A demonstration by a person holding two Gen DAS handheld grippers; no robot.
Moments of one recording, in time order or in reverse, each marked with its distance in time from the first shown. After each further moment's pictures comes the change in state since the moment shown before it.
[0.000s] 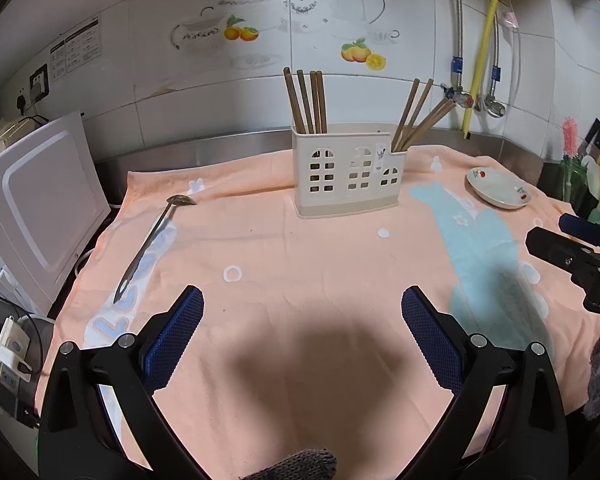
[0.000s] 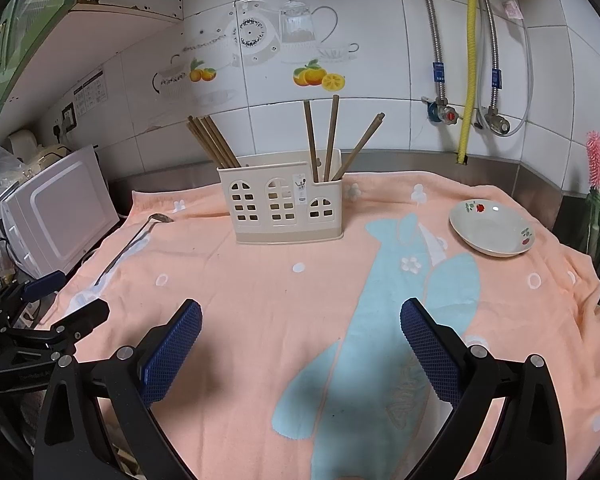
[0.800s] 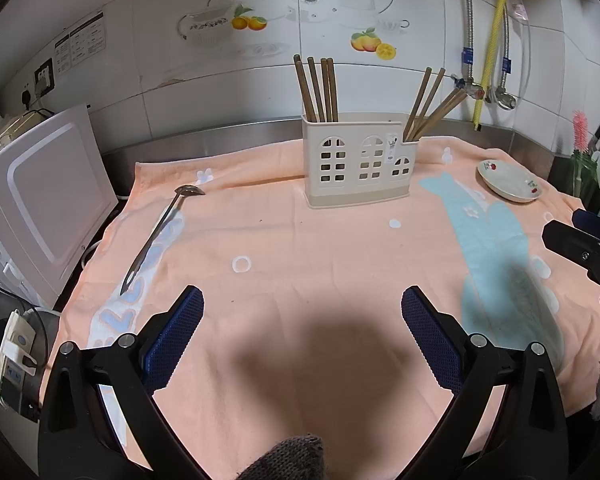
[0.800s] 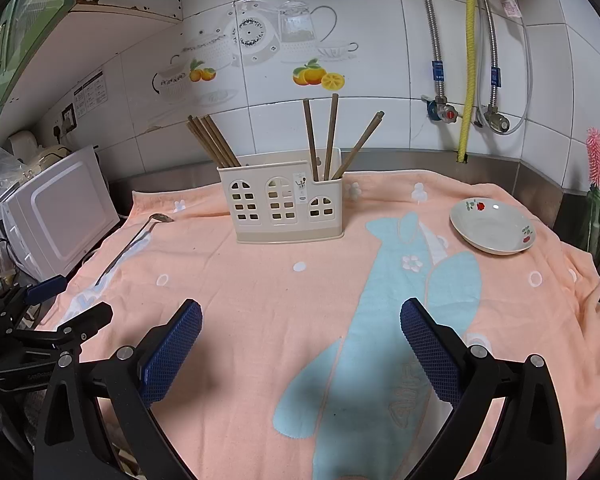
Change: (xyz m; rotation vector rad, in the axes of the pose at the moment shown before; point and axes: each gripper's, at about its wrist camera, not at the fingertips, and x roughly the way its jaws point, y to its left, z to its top) left arm 0.006 0.001 -0.003 -0.003 0.029 0.033; right arm 0.000 0.001 -0.002 0.007 0.000 0.004
